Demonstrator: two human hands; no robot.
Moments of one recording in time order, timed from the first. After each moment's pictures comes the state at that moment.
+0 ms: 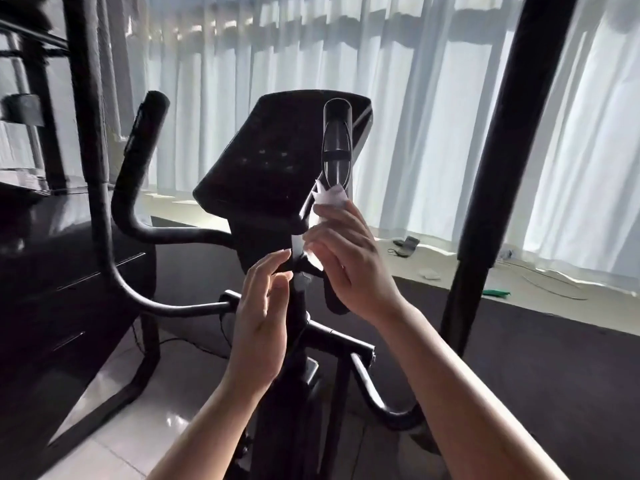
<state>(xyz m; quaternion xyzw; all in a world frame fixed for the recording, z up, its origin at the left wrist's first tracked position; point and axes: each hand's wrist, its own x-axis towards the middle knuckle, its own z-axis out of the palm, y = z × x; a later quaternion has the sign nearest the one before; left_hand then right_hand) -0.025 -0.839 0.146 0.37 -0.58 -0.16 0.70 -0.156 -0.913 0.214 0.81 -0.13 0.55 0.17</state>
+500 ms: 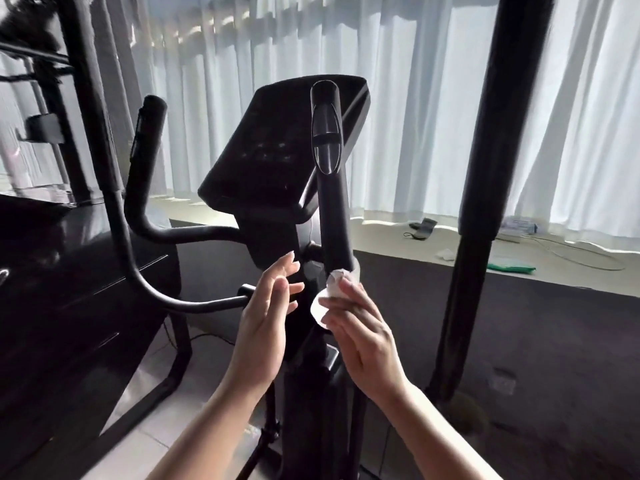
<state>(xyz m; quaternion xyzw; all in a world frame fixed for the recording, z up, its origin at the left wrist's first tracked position) -0.024 -0.822 0.141 0.39 -0.60 -0.23 0.66 -0.173 -0.882 0.094 0.78 -0.17 0.60 0.05</state>
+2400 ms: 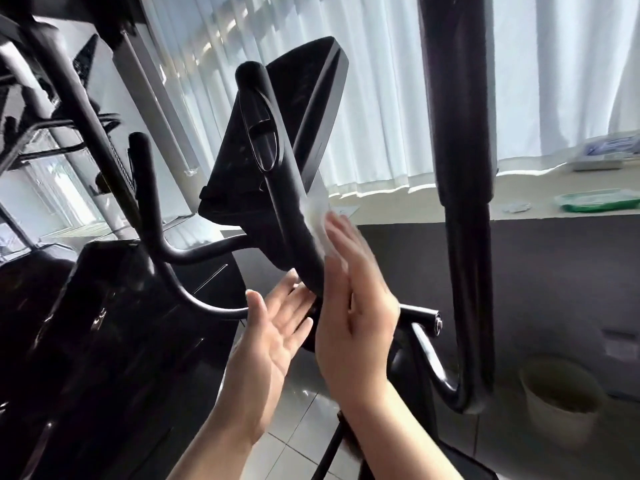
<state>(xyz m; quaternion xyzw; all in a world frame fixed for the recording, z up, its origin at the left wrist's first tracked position) -0.057 -0.807 0.155 0.43 -0.55 -0.40 0.59 -0.145 -0.848 0.158 0.51 -0.16 0.83 -0.16</state>
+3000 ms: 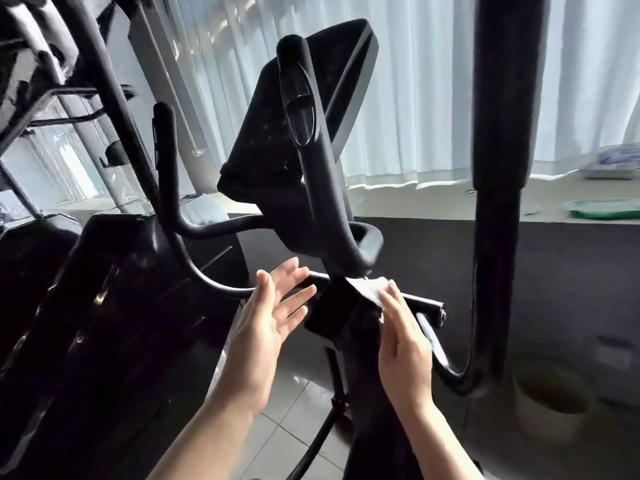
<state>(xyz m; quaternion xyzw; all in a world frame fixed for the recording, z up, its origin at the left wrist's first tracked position) -0.038 -0.792 0.152 0.46 -0.52 -0.35 0.63 -0.166 -0.887 0.031 0.60 -0.36 0.69 -0.15</state>
